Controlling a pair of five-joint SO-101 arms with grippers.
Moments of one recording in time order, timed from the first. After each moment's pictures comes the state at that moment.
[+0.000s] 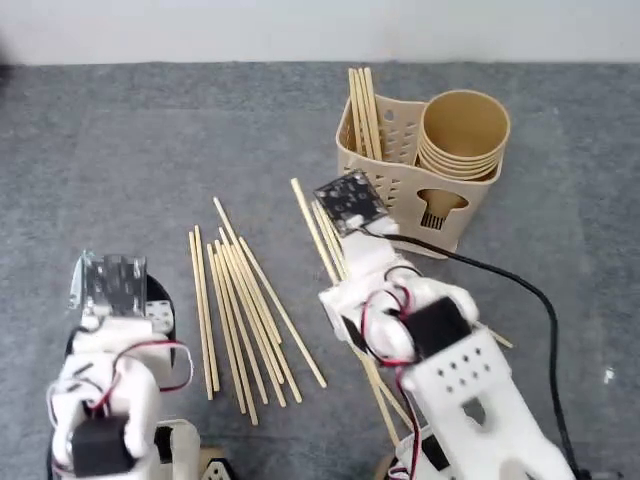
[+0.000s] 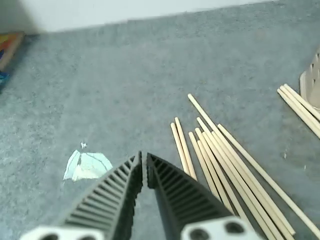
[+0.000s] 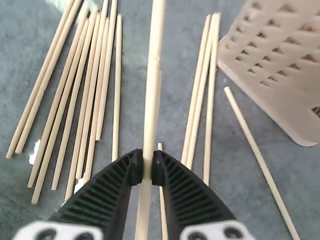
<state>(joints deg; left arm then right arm) -11.3 -88.7 65.3 71.3 -1.5 -31.2 -47.4 40.7 71.2 -1.1</state>
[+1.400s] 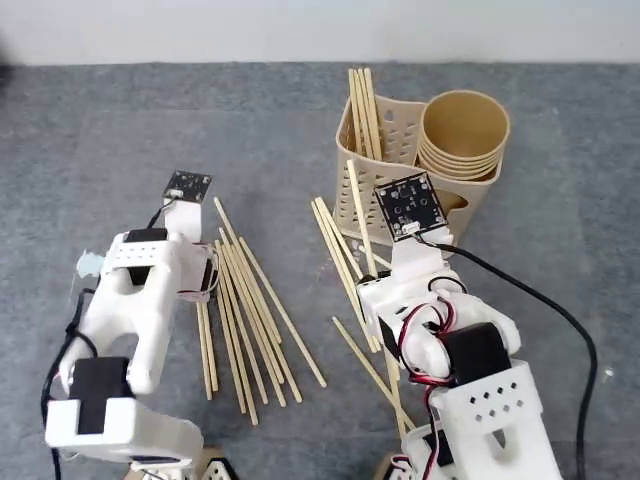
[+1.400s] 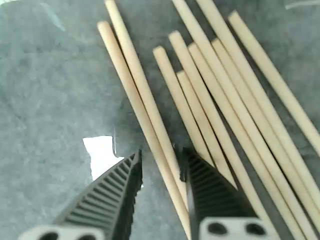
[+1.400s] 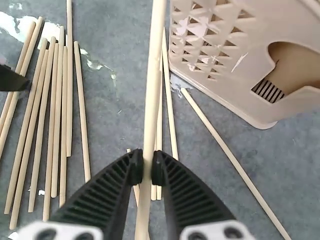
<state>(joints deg) -7.5 2.9 37.2 55.8 -2.9 -21.9 -56.5 44.9 71.6 -1.1</state>
